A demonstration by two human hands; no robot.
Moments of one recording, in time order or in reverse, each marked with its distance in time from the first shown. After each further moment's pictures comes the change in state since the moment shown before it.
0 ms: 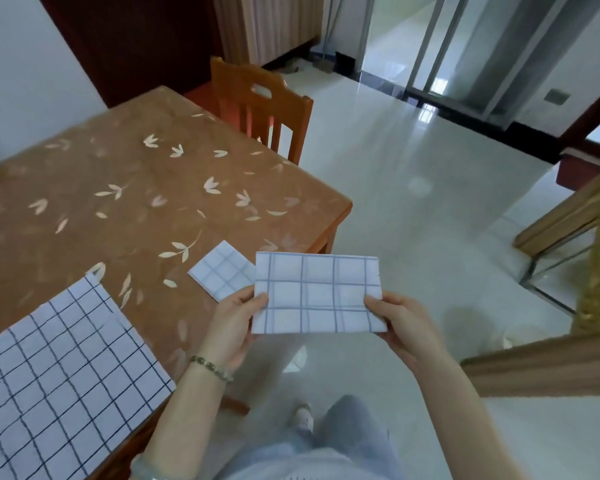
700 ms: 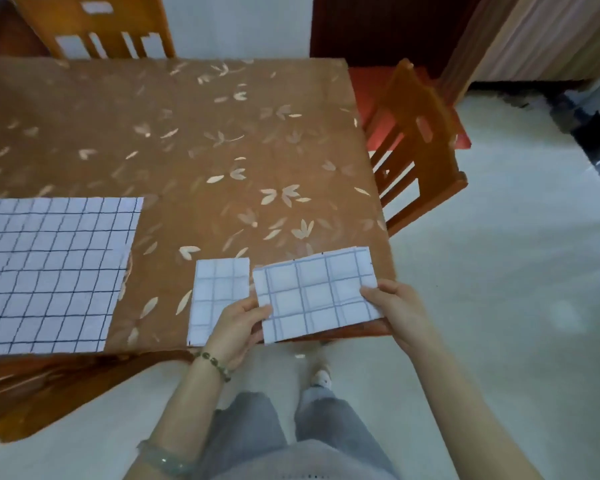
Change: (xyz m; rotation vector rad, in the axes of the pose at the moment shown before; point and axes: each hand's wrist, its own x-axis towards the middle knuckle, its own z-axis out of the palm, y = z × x) left_hand 0.168 0.030 0.077 -0.456 0.634 -0.081; right_hand 0.308 -0.161 0.080 -0.766 -0.546 -0.004
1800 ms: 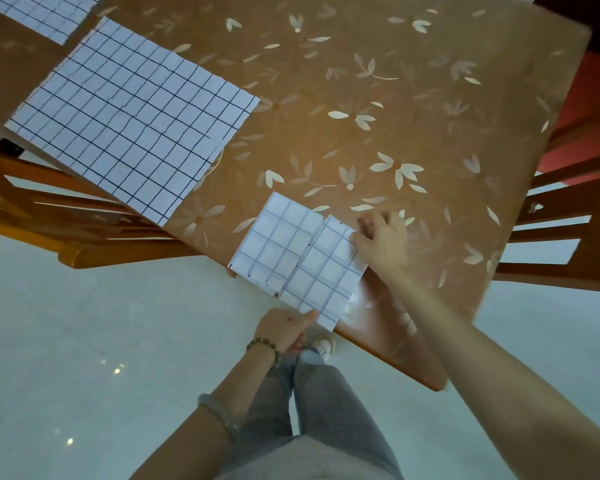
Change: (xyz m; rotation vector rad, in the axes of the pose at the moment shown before) left_hand 0.041 -0.102 0.015 0.379 0.361 -0.255; right_hand 0.167 0.002 0.141 -1.016 -0.334 -0.603
